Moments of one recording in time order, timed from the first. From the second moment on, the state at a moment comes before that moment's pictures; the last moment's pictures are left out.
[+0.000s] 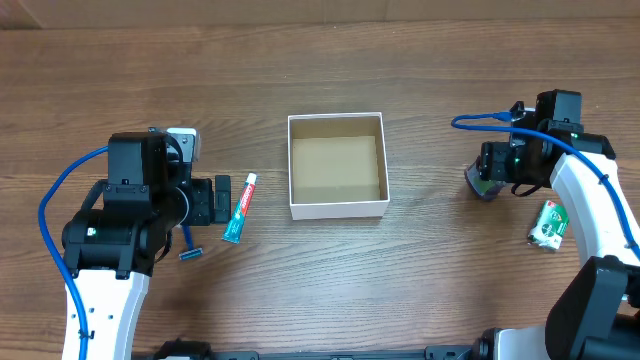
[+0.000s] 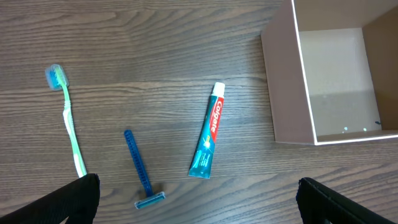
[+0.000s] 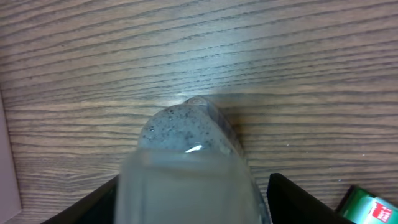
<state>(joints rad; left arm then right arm) -0.06 1.10 1.16 -1.05 0.06 -0.03 -0.19 1.61 1.15 -0.79 -0.12 -0.09</state>
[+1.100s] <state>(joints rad) -0.06 1.10 1.16 -1.05 0.06 -0.03 -0.19 1.61 1.15 -0.75 -0.12 -0.09</state>
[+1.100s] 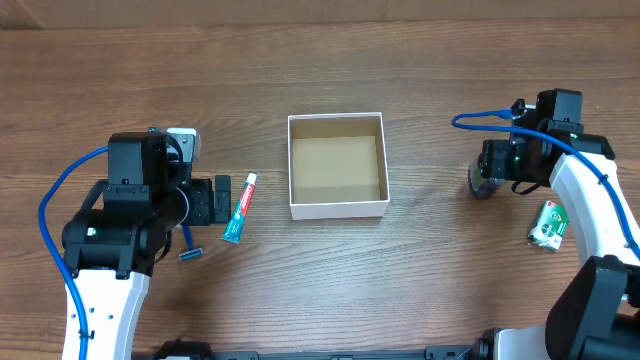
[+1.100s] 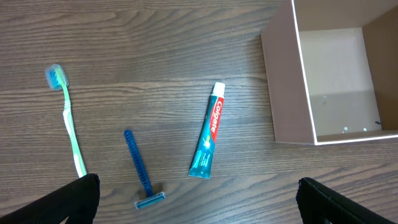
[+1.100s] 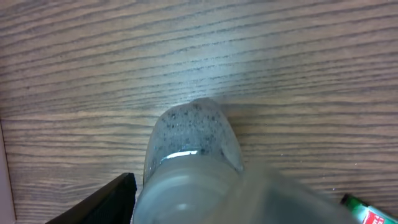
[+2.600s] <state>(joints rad) -0.06 1.10 1.16 -1.05 0.06 -0.03 0.47 1.29 1.52 -0.91 0.05 0.22</state>
